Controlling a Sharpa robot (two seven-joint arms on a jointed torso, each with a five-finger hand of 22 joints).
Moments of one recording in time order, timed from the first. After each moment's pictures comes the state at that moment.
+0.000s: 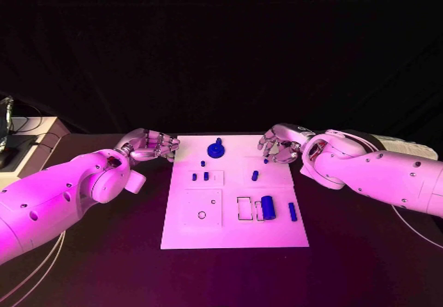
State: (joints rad) left arm 1.06 -0.77 0.25 1.24 -0.51 -0.08 0.16; left_hand 1.50 -0.18 0.35 0.28 0.32 0.90 0.20 0.21 0.19 0.89 0.15 0.45 0.06 0.76 0.11 0.96 0.18 0.17 0.77 0.21 0.64 0.64; right arm 1.30 -0.81 -0.12 1.34 -1.39 -0.33 -0.01; right_hand 1.33 -0.22 0.55 0.01 0.29 1.01 0.15 0.11 0.48 1.22 0.08 0.10 0.08 1.47 0.00 1.19 1.25 0.16 1.27 0.09 0.70 1.02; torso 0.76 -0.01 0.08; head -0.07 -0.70
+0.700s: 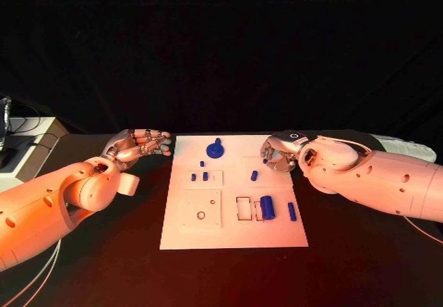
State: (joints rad) left arm 1.03 -0.83 0.25 1.30 -0.29 -0.08 0.29; left_hand 1.48 -0.20 0.39 0.27 0.31 0.91 0.20 0.22 0.19 0.96 0.15 0.34 0.06 0.79 0.11 0.82 0.16 0.17 0.79 0.23 0.51 0.55; right arm 1.28 -0.79 -0.12 1.34 -1.70 -0.27 -0.13; right_hand 1.32 -0.26 0.55 0.03 0.23 1.00 0.15 0.09 0.48 1.16 0.09 0.07 0.07 1.47 0.00 1.28 1.30 0.16 1.31 0.10 0.75 1.06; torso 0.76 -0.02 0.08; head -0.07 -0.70
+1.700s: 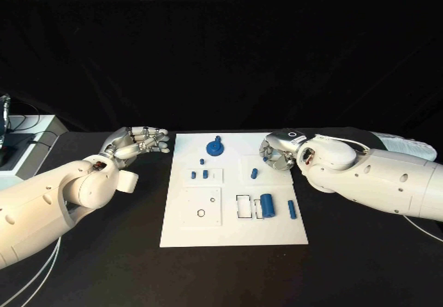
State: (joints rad) left arm 1.02 -0.83 0.25 1.29 -0.28 -0.09 0.29; left_hand 1.48 -0.20 0.39 0.26 0.31 0.90 0.21 0.22 0.19 0.96 0.16 0.33 0.06 0.79 0.11 0.81 0.16 0.17 0.79 0.23 0.50 0.54; right arm 1.28 -0.79 -0.12 1.35 -1.72 -0.28 -0.15; right_hand 1.33 -0.24 0.58 0.06 0.23 1.04 0.13 0.11 0.48 1.22 0.07 0.09 0.08 1.47 -0.01 1.36 1.31 0.13 1.36 0.08 0.88 1.15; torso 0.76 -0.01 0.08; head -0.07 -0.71
